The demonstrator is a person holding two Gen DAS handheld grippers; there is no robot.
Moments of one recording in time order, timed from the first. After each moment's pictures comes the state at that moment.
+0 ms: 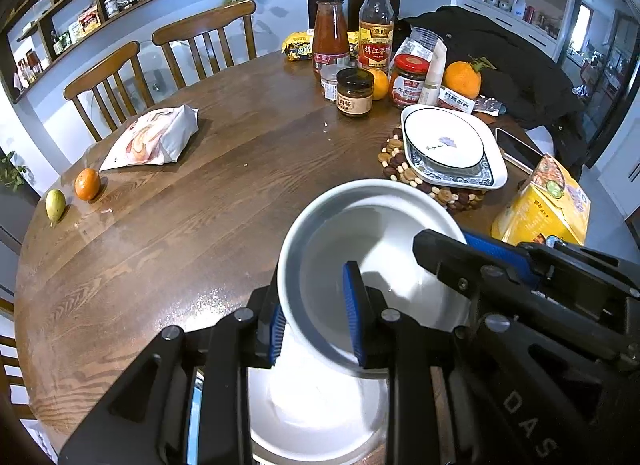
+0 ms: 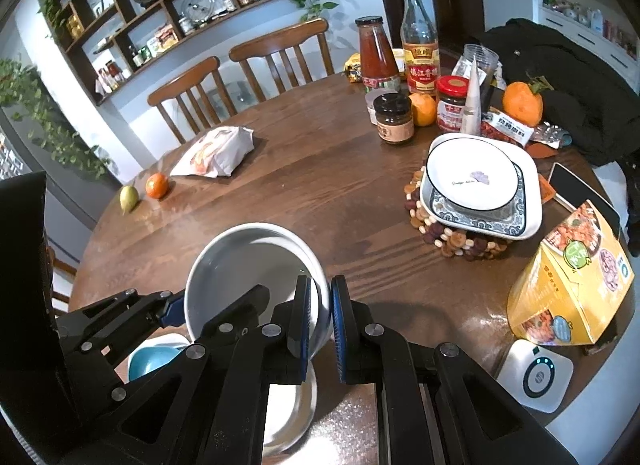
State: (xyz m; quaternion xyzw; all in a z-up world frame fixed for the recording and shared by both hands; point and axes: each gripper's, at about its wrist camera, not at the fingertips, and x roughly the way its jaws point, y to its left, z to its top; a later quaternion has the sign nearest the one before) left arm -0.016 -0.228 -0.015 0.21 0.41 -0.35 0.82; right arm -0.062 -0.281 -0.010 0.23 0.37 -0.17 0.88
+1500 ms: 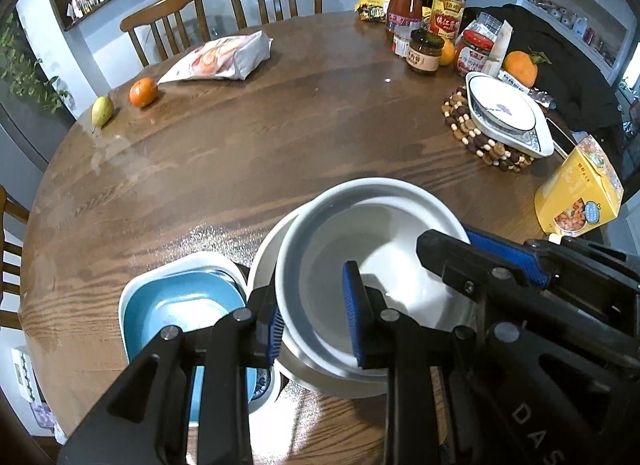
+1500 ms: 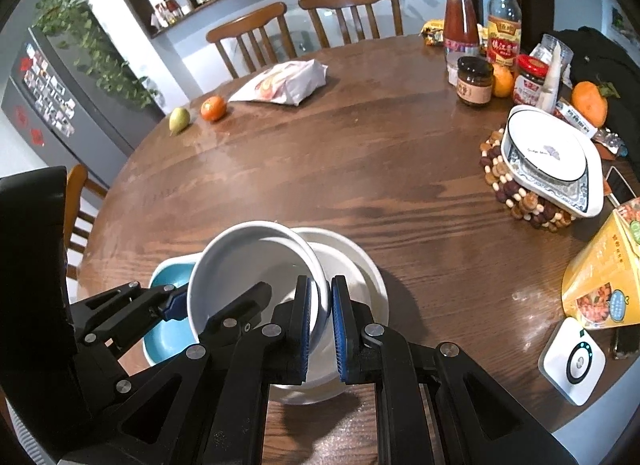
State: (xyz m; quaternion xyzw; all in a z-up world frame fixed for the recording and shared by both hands) left arm -0.032 -0.169 -0.047 0.18 0.47 -0.25 0.83; right arm -0.062 -0.225 -0.038 0.18 0.44 -0.06 0.88
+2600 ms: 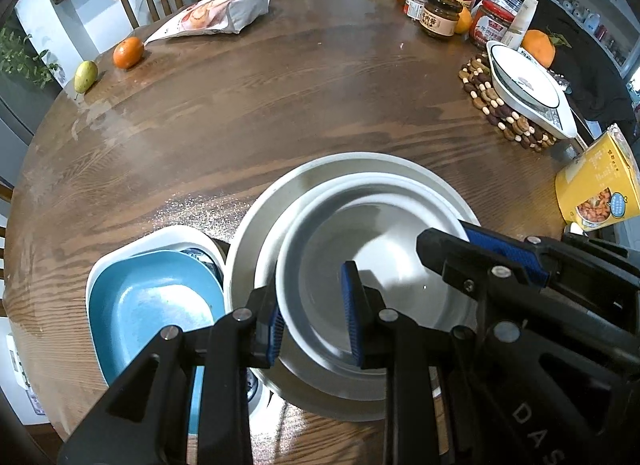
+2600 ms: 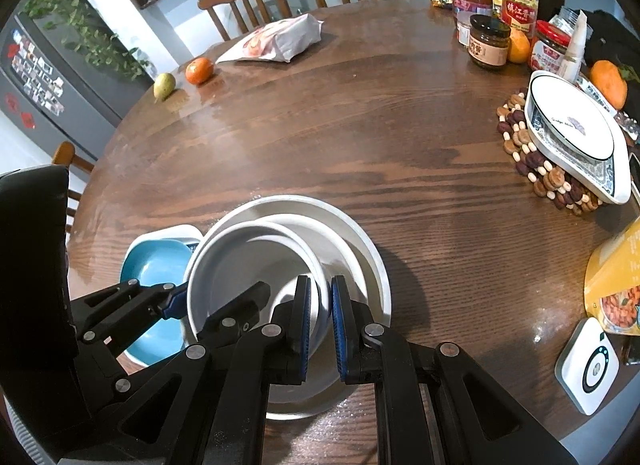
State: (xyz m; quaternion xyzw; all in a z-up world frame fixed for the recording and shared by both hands) left arm -0.013 -0.172 -0.085 0.17 0.52 -0.24 0.80; right arm -0.037 -0.230 -0.076 0.18 0.49 -0.05 0.85
